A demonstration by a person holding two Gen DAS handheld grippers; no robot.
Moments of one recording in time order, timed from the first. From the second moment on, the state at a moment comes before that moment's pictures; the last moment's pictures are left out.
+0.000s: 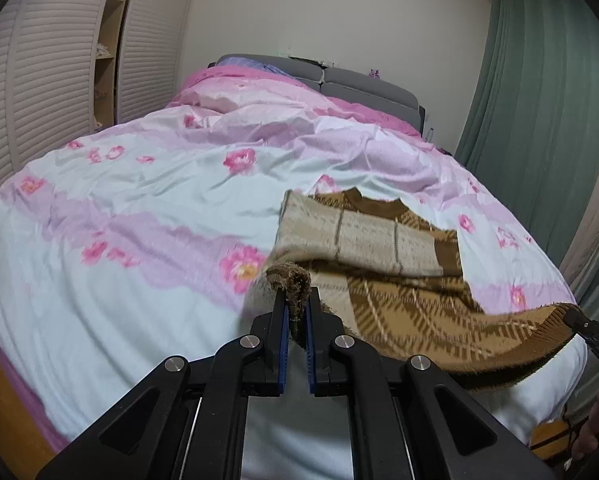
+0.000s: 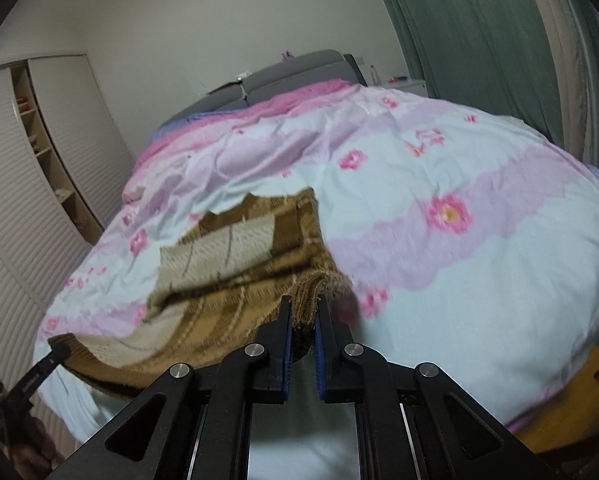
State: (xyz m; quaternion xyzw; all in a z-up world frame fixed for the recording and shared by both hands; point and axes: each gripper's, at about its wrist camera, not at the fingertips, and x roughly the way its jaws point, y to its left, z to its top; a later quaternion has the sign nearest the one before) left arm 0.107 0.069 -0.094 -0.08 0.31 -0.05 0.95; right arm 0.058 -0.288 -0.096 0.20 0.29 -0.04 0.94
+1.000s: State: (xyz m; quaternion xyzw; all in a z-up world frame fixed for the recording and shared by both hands) left arm 0.443 0.036 -0.163 -0.09 0.36 -0.01 0.93; right arm 0.387 -0.324 -0.156 0.22 0.34 -0.08 0.91
